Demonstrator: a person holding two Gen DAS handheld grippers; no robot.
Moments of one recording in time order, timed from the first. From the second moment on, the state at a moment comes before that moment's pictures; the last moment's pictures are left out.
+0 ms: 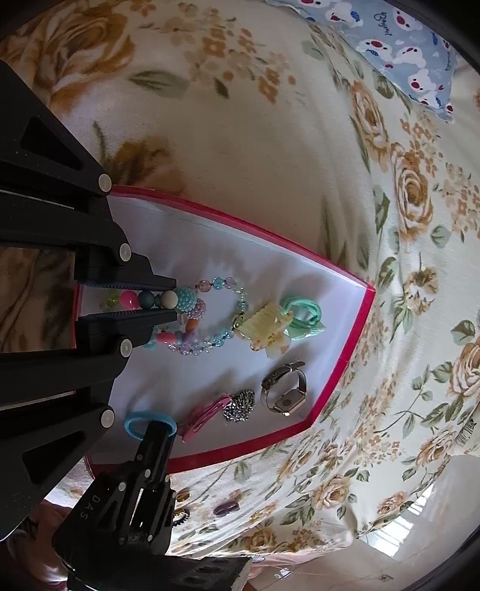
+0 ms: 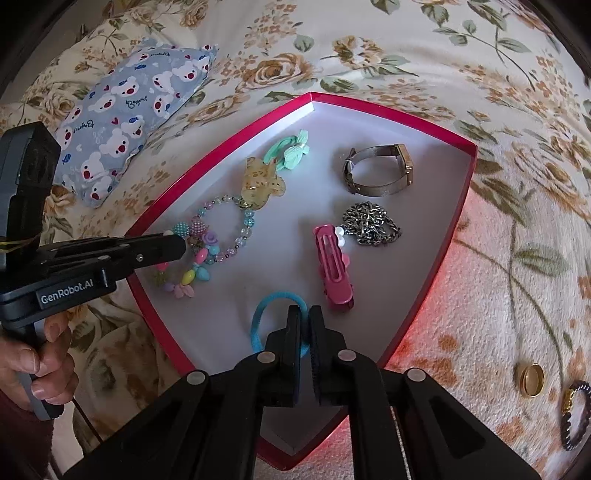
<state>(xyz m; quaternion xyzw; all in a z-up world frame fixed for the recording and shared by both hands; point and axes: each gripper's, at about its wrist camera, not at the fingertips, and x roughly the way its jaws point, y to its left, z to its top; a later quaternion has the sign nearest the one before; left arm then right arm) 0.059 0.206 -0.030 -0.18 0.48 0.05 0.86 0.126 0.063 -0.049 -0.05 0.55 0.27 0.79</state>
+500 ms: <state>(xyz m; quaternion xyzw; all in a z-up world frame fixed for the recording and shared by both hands) 0.057 0.204 -0.027 -0.18 0.48 0.05 0.86 0.126 0.063 -0.049 -0.04 0.55 0.27 0.78</state>
